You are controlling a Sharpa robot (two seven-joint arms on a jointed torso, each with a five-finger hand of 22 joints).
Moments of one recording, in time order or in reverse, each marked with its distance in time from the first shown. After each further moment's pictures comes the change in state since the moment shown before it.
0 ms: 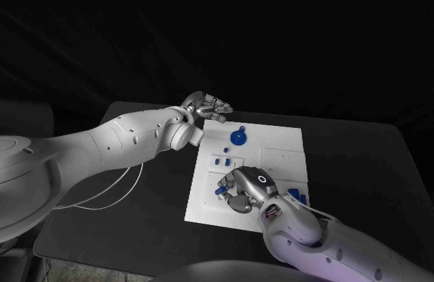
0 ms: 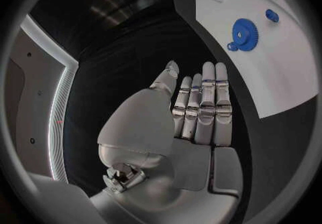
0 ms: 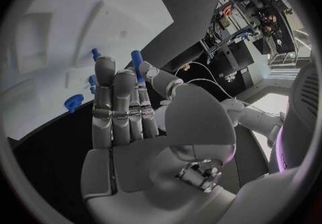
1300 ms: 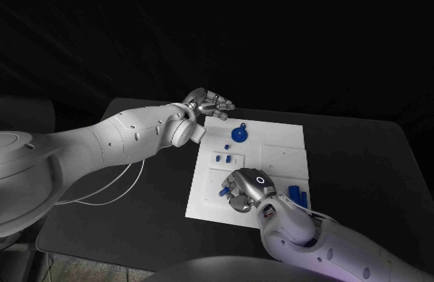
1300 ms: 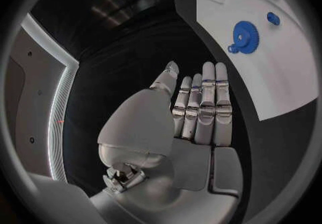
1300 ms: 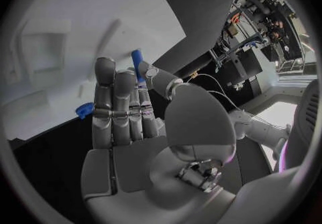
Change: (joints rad) left arm 0.000 0.000 0.000 0.002 0.000 0.010 0.000; left_hand -0.005 0.005 0.000 0.000 0.000 0.000 0.000 0.000 0.000 0.000 0.000 0.000 0.000 0.000 0.000 0.000 0.000 0.000 0.000 0.000 0.000 0.000; right arm -0.013 0.037 -0.016 -0.061 -0.066 0.031 -0.085; right_hand 0.005 -0.001 0.003 -0.008 0.000 0.013 -0.009 0.003 0.001 0.000 0.000 0.000 -0.001 0.000 0.000 0.000 0.000 -0.001 0.000 0.000 0.000 0.004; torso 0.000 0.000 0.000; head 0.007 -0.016
